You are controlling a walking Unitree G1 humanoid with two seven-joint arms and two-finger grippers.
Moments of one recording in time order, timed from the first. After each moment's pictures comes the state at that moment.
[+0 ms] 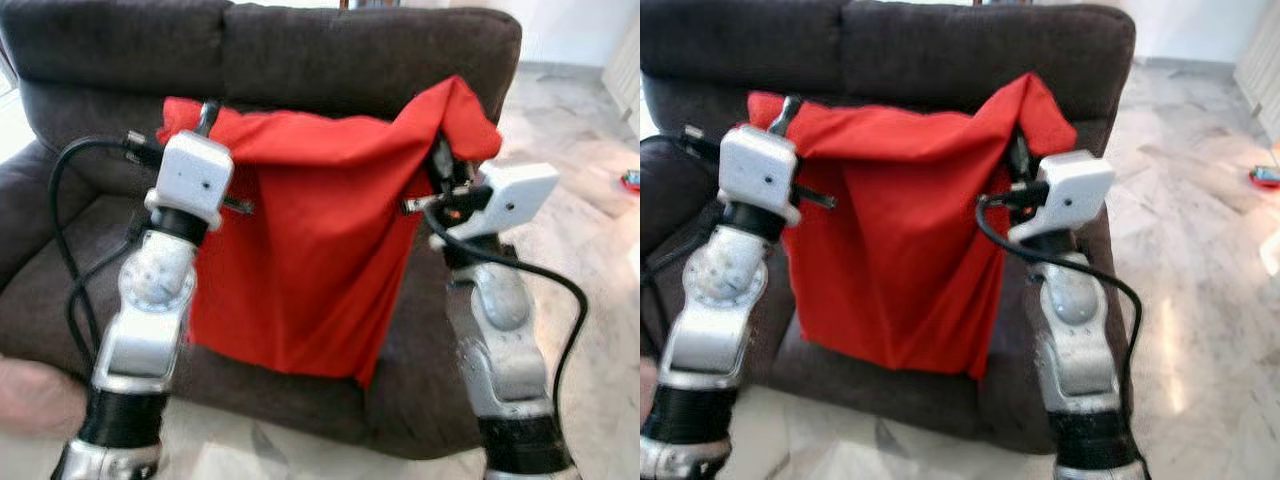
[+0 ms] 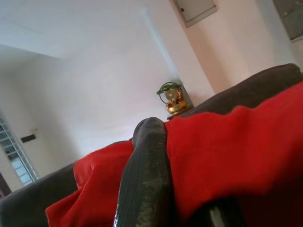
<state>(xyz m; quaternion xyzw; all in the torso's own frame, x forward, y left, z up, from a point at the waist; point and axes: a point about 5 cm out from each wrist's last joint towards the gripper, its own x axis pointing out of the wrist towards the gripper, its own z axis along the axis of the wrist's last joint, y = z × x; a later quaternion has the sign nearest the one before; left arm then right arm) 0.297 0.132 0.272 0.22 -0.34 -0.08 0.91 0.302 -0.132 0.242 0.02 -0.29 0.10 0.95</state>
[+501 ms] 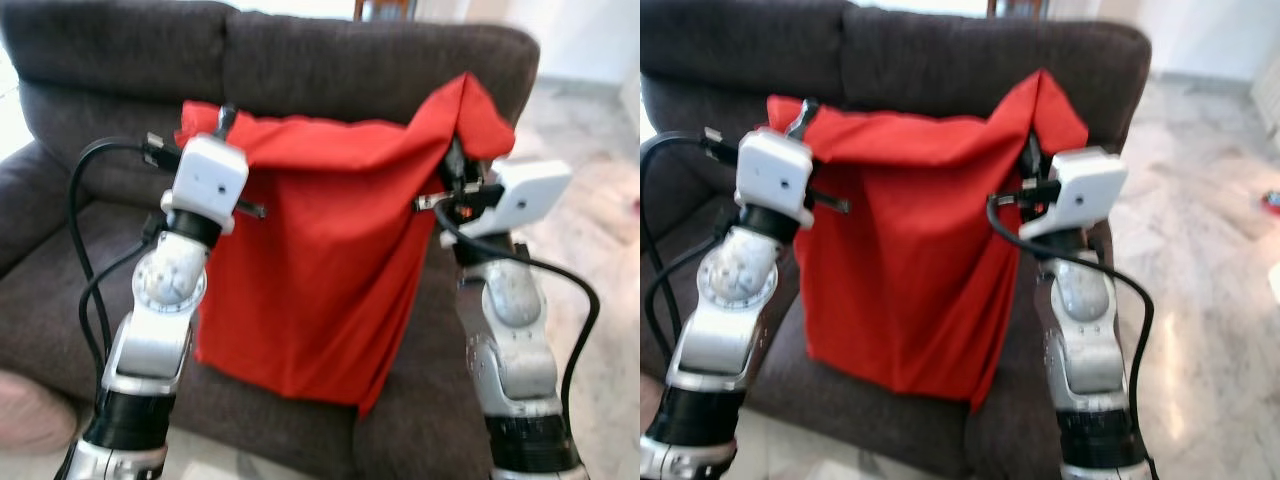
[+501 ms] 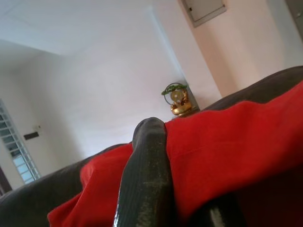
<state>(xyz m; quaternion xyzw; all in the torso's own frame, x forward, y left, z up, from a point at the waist) 0.298 0.134 0.270 0.22 -0.33 -0.07 0.91 0.301 -0.126 0.244 0.02 -0.29 0.12 0.95</state>
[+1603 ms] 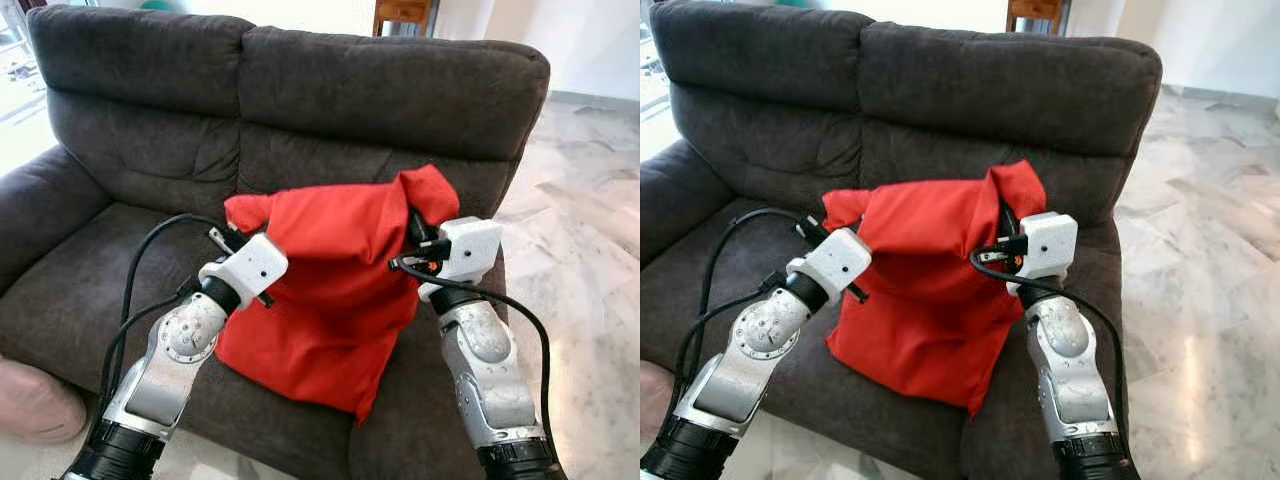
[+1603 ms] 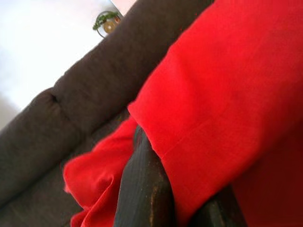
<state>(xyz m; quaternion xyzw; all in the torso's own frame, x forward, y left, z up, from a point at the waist) 0.298 0.125 0.177 0.33 -0.15 -0.21 0.91 0.307 -0.129 0.163 0.00 -0.14 0.13 0.98</state>
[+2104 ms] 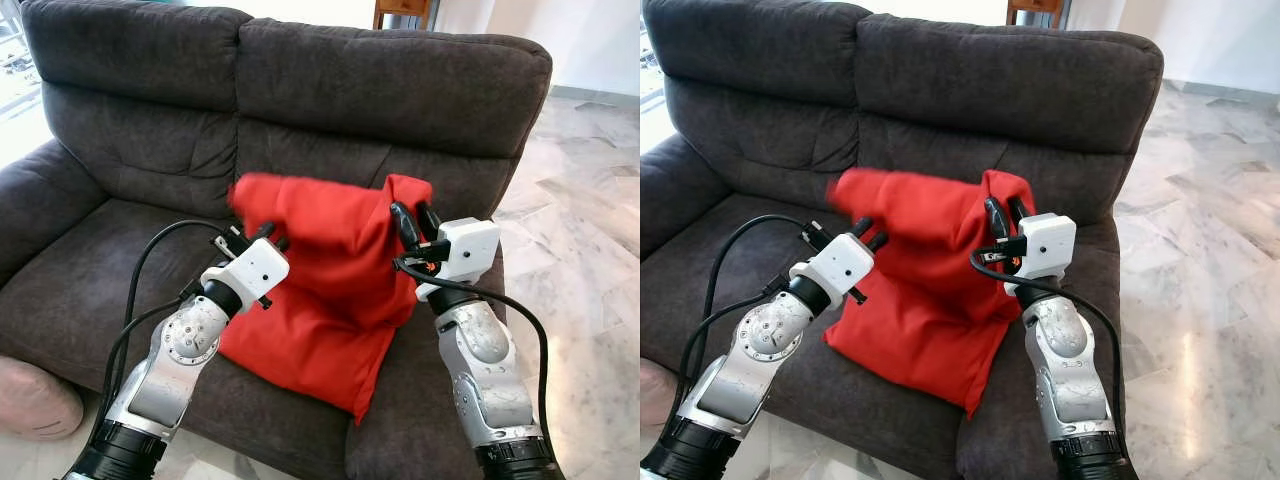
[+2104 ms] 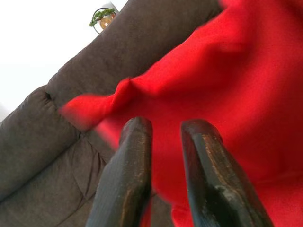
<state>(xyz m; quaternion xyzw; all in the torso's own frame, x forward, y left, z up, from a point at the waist) 0.299 0.123 0.173 0.33 -0.15 -0.21 0.91 0.306 -0.126 0.167 0.00 -0.16 0.14 0.98</state>
